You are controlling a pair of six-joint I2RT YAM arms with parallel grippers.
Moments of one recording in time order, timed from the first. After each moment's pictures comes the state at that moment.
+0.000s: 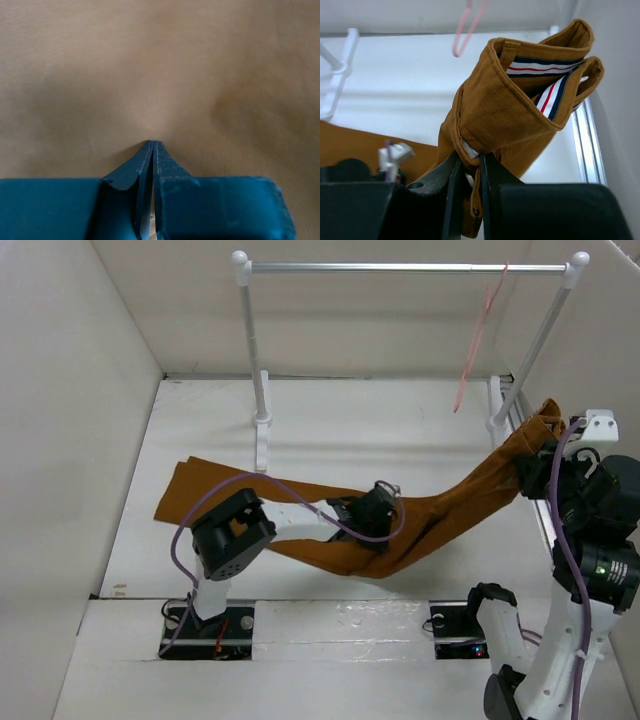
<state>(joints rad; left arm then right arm) -1.09 1.87 1.12 -0.16 0.08 -0.74 -0.32 0.69 1.37 -0.93 -0.34 0.00</state>
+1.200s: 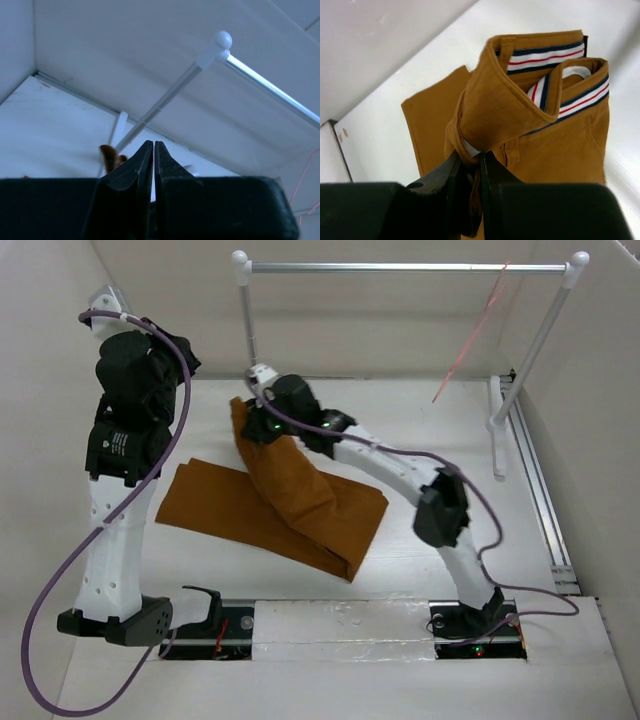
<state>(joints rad) -0.21 1.25 1.83 -0.64 -0.30 -0.55 0.84 2.09 2.05 -0.31 -0.19 0.23</state>
